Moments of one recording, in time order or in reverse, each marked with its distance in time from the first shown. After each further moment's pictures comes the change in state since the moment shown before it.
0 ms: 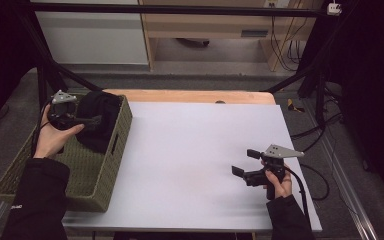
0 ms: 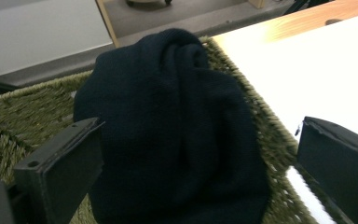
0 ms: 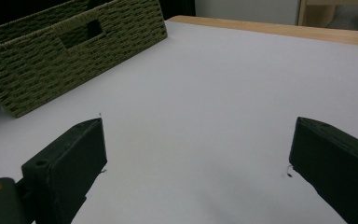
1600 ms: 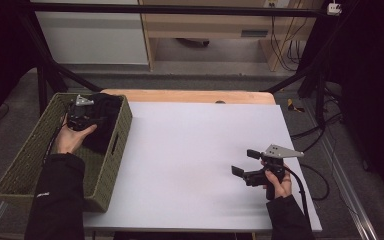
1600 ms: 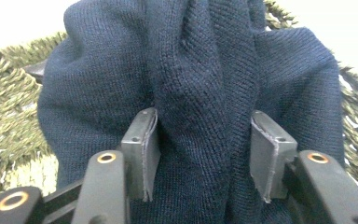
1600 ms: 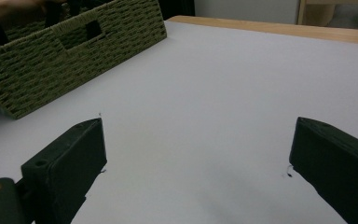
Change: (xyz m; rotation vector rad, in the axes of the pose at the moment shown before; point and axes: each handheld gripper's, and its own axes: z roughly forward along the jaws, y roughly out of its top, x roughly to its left) left arm 0.005 -0.020 0.068 0.084 0.020 0.043; right arm 0.000 -0.001 0.001 0.000 -0.002 0.003
